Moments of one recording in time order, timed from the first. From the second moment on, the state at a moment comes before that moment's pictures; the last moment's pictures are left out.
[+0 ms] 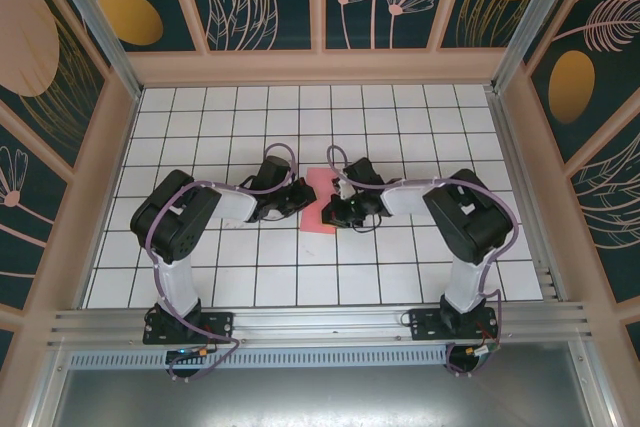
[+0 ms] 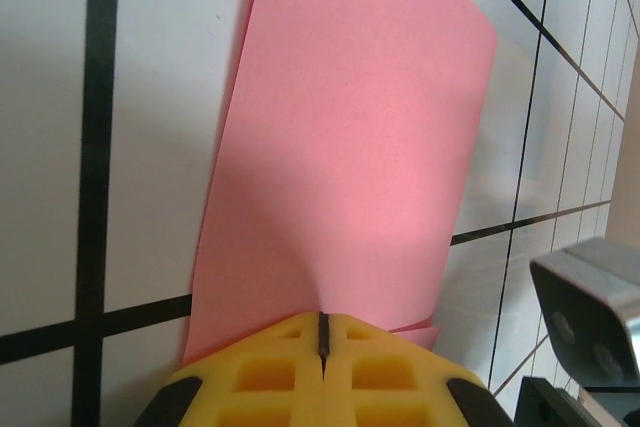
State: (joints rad) left arm -0.56 1.90 0.82 0.32 0.40 -1.01; right arm 0.64 1.82 0.87 -0.08 -0.60 0.70
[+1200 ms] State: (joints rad) left arm -0.56 1.90 0.82 0.32 0.41 -1.01; right arm 0.56 1.73 0.80 -0.05 -0.54 0.86
